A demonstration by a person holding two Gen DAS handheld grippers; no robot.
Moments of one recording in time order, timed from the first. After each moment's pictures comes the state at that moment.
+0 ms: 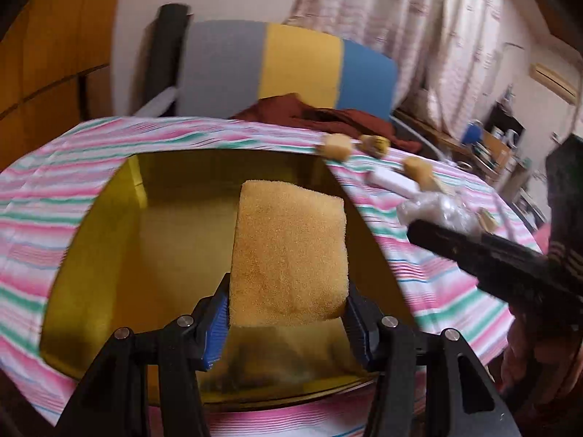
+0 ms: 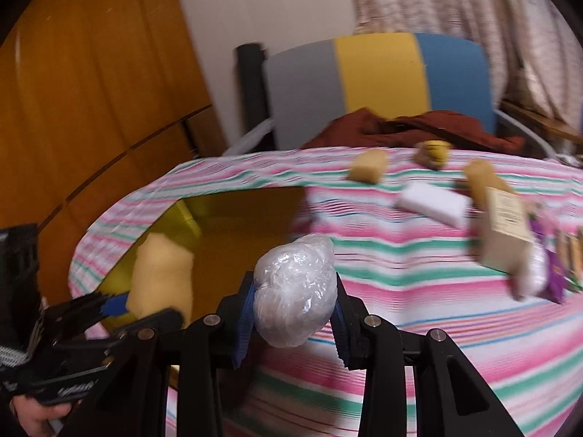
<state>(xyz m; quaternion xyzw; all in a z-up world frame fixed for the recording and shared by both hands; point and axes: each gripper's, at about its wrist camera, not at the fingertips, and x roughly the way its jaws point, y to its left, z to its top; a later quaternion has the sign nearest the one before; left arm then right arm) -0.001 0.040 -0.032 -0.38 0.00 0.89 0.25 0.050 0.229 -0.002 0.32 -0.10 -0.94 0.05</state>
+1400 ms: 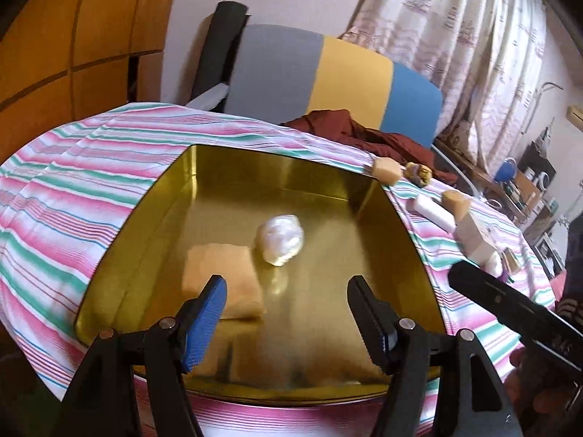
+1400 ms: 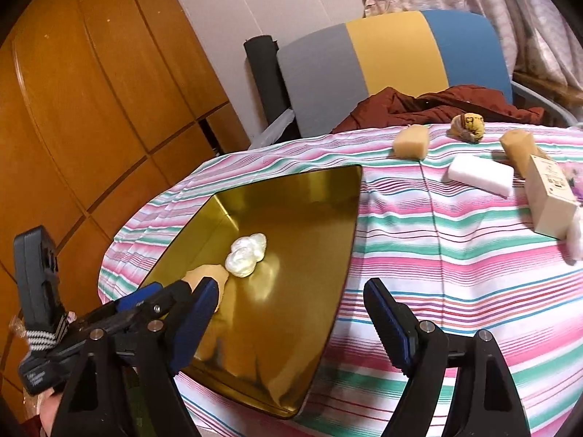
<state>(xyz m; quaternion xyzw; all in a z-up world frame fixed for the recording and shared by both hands) -0.003 0.019 -0.030 -0.37 -0.05 0.91 0.18 0.046 0.210 -0.015 0.32 -0.17 -0.93 0.07</state>
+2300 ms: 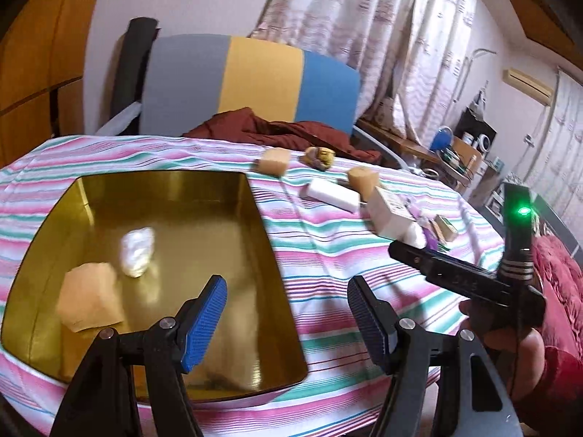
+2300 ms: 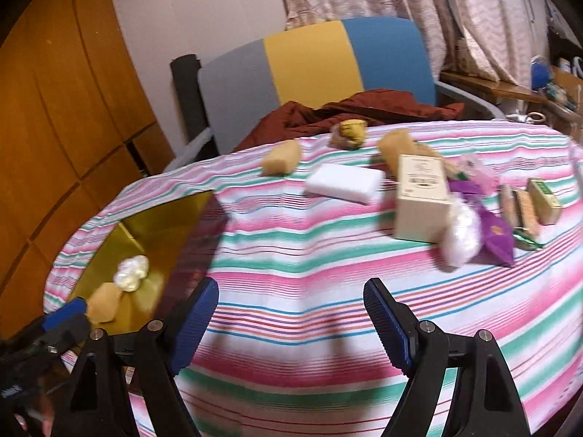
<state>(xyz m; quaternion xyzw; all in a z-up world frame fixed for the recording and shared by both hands) 0.041 0.119 -0.005 -0.35 -0.01 0.88 0.32 0.080 0.339 -0.026 0.33 -0.16 -0.93 -0.08</state>
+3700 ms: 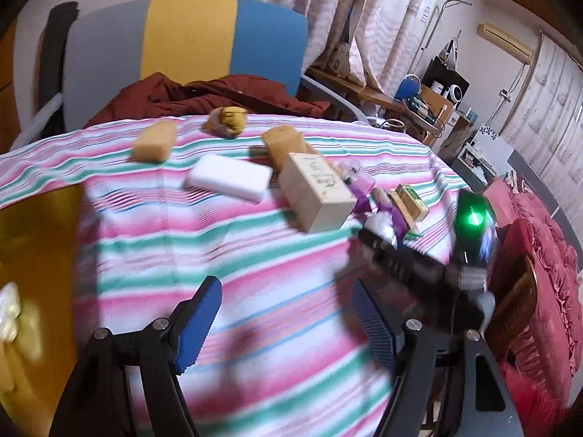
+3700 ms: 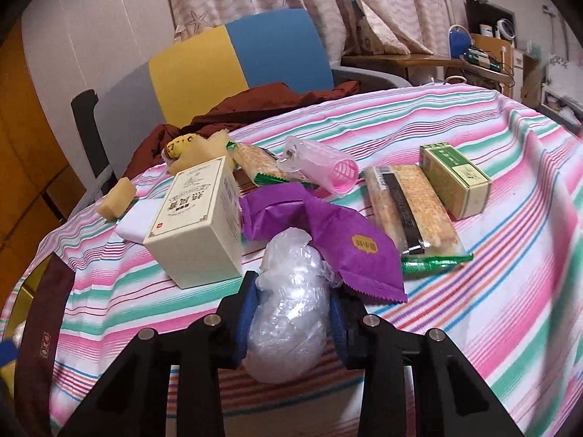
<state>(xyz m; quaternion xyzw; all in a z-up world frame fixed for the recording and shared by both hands) 0.006 0.295 -0.019 -0.42 0.04 0.82 0.39 0.070 0.498 -0.081 0.31 -0.21 -0.90 -0.22</state>
